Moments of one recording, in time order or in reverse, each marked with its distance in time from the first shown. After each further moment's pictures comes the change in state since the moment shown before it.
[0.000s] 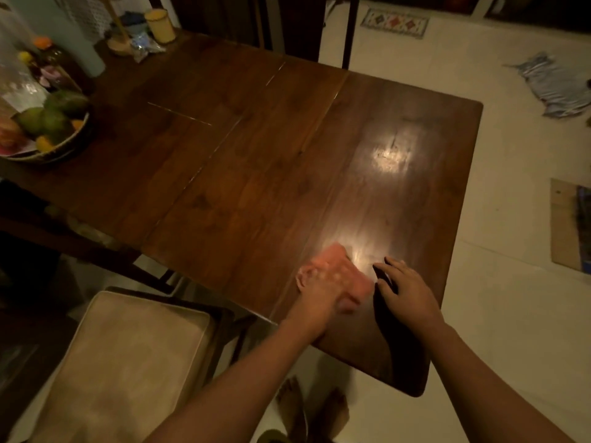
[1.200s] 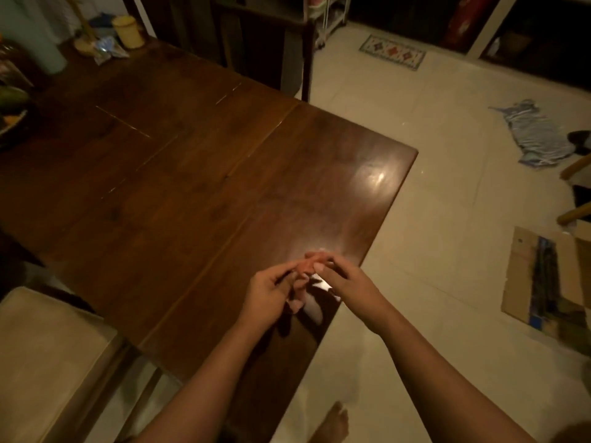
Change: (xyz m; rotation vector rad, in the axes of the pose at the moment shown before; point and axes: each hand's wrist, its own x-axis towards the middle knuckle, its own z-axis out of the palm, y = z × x) left_hand 0.093 0.156 -0.063 -1.178 0.630 -0.292; right_hand 0.070 0.046 -0.171 0.764 -0.355 -0.145
